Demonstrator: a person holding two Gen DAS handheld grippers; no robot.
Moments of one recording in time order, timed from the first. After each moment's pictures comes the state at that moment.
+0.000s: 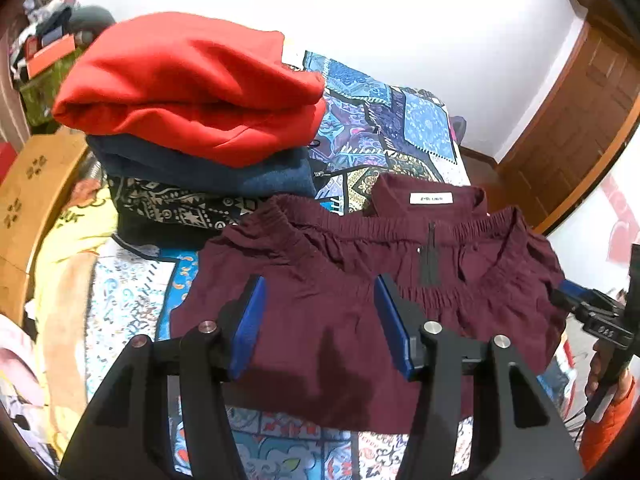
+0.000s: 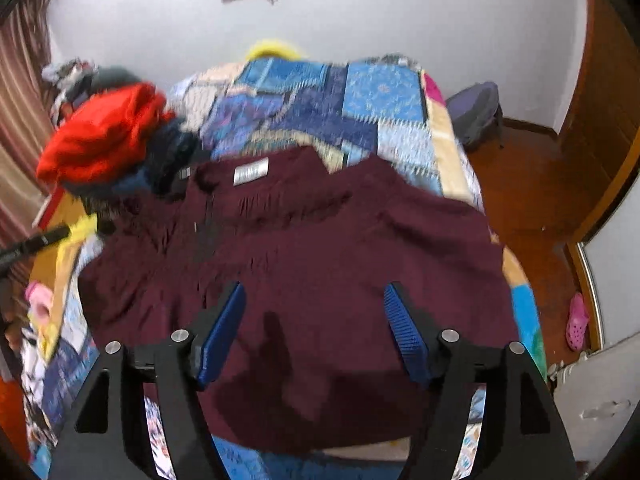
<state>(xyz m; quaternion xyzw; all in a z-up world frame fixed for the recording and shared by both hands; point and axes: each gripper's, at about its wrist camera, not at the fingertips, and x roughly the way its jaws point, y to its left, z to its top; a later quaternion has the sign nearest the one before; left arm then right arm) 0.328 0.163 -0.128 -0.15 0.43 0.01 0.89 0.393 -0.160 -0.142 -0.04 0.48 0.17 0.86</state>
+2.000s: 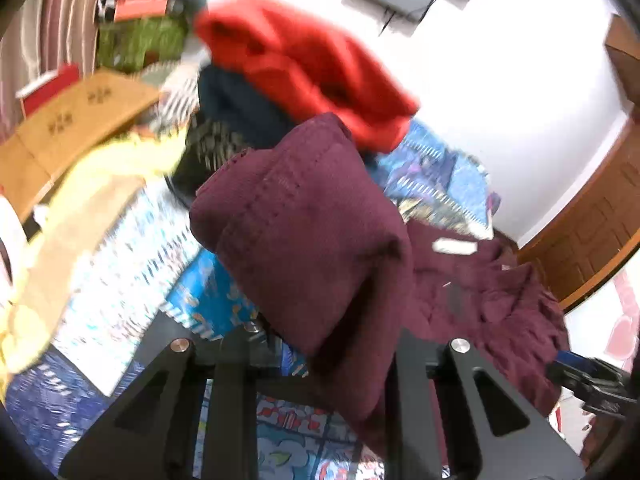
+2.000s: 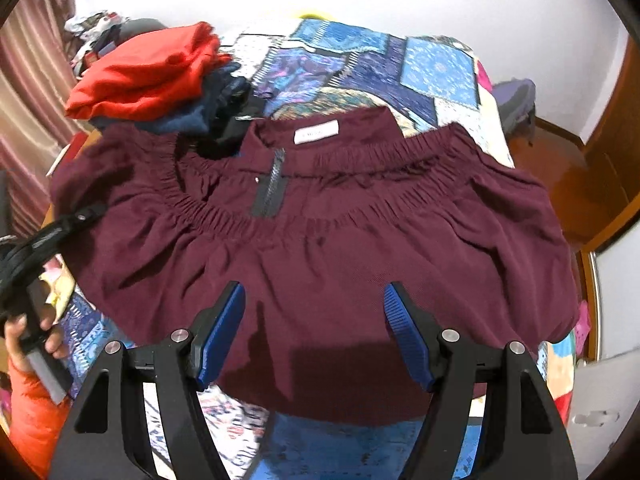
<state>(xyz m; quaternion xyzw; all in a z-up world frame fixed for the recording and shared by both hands) 0.276 0.152 -0.149 -0.27 0.34 0.12 0.90 0.353 -0.084 -0.134 -0.09 0.49 0.22 0.84</state>
